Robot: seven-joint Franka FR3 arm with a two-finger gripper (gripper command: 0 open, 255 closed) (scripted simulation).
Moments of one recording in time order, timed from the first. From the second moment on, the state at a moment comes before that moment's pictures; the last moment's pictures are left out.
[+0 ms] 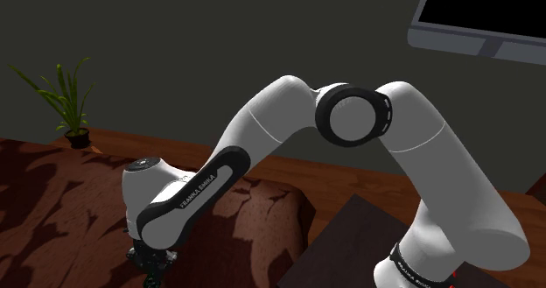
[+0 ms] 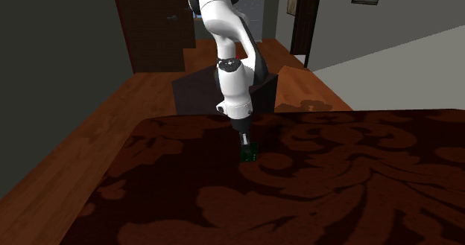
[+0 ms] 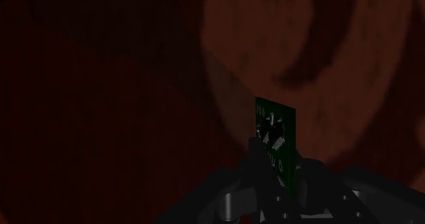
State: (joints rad) arm 0.36 0.89 0.38 -1.61 -0.15 2.42 1.67
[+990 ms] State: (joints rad) arm 0.33 0.75 0.42 -1.65 -0.12 2.32 1.68
